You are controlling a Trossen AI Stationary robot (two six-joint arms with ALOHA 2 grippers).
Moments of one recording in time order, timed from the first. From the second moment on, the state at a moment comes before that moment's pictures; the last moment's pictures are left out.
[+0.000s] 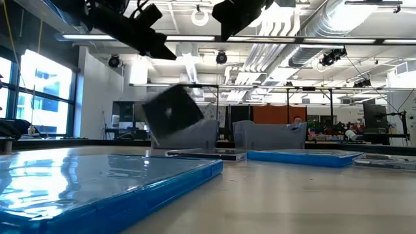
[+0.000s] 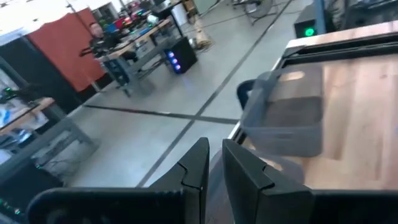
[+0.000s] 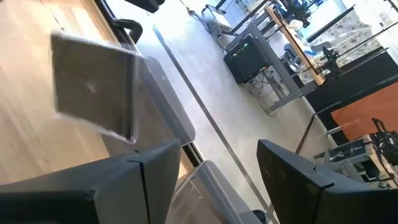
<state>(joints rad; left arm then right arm) 0.35 1.15 0.69 0.31 -0.38 0.37 0.07 1.71 1.56 -0.69 1.04 0.05</state>
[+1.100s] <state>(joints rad) 0.36 1.09 1.37 -0.68 -0.43 0.20 -0.07 1.95 1.55 -0.41 0.57 -0.20</state>
